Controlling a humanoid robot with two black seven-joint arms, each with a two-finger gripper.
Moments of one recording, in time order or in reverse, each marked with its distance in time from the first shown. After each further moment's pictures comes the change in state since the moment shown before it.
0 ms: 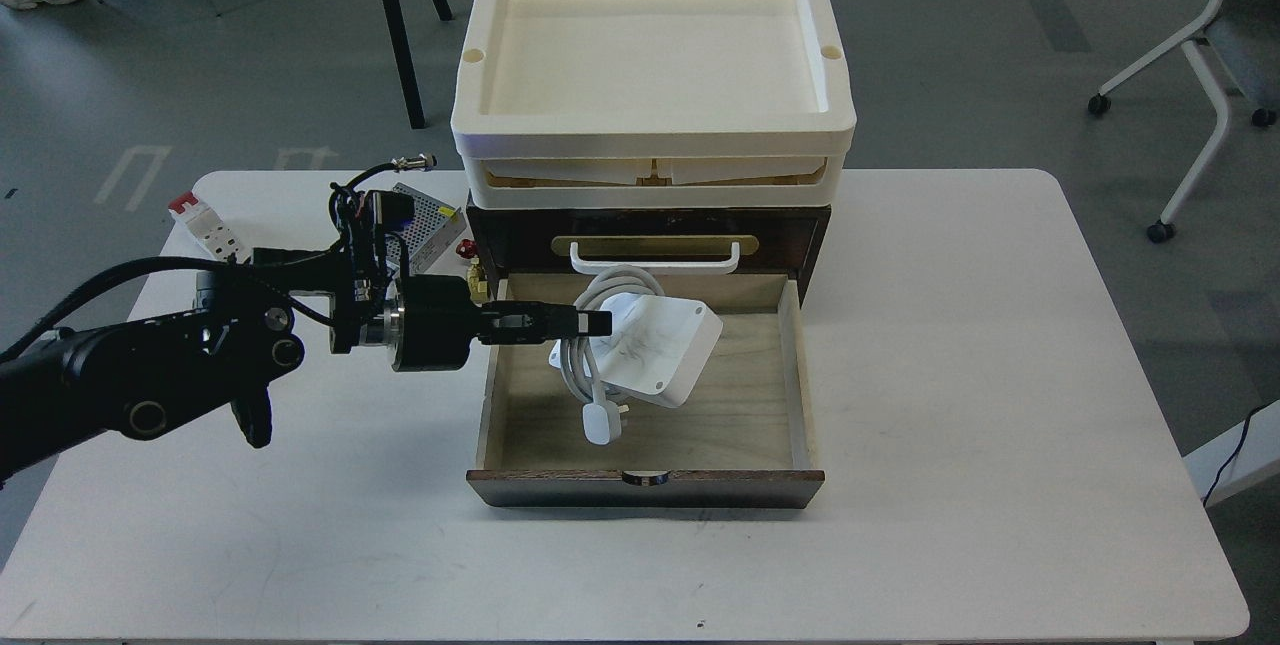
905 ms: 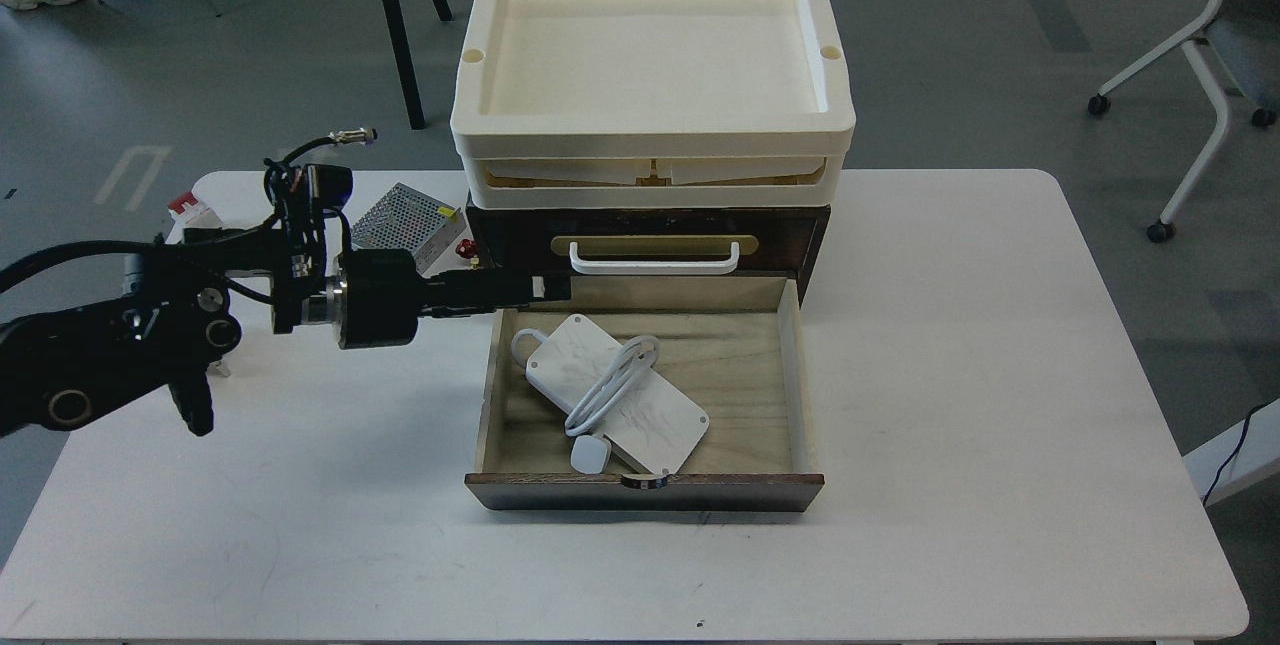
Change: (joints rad) left arm 0.005 0.255 -0.077 -0.149 -0.043 -0.053 0.000; right arm 0.068 0.001 0.003 -0.005 -0.013 0.000 -0.012
